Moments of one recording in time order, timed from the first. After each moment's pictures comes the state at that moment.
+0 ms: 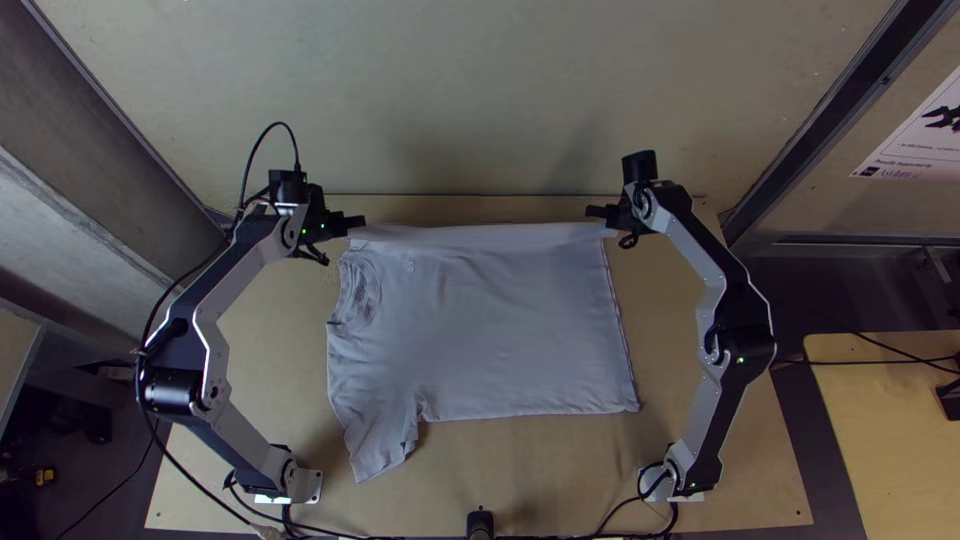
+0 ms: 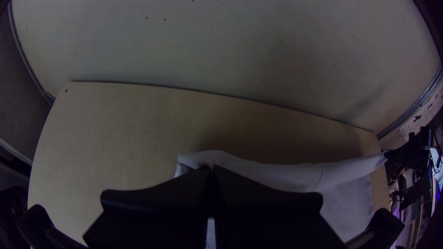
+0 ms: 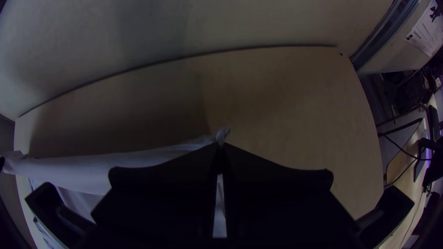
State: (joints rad) left arm -0.05 1.72 1.46 -0.41 0.09 -0.19; right arm 0.18 2.05 1.78 -0.70 0.16 0.29
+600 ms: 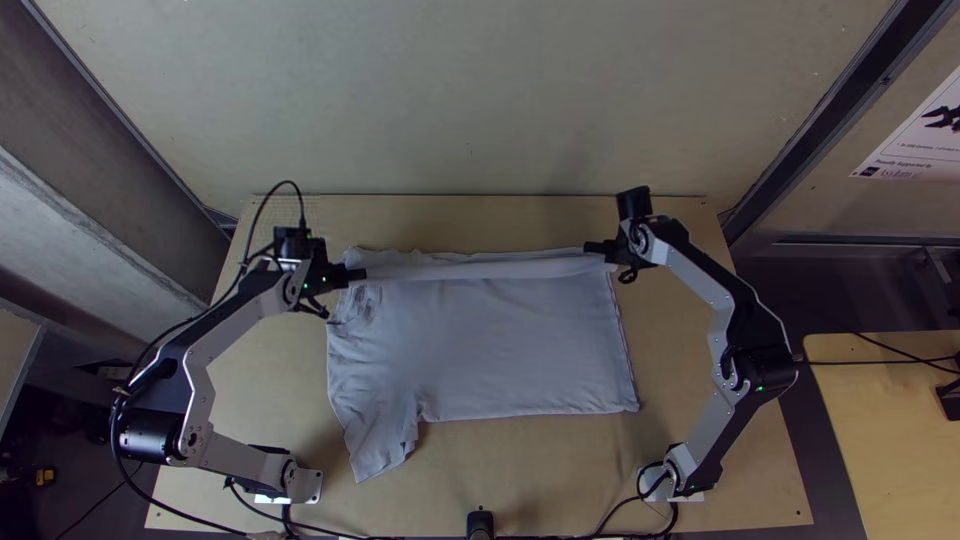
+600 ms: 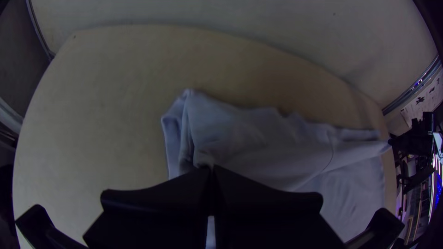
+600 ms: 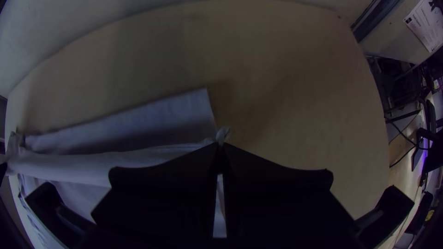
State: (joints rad) left arm -0.06 1.53 1.03 -0.27 0.09 -0.19; right arm 0.20 1.90 1.44 -0.60 0.17 0.29
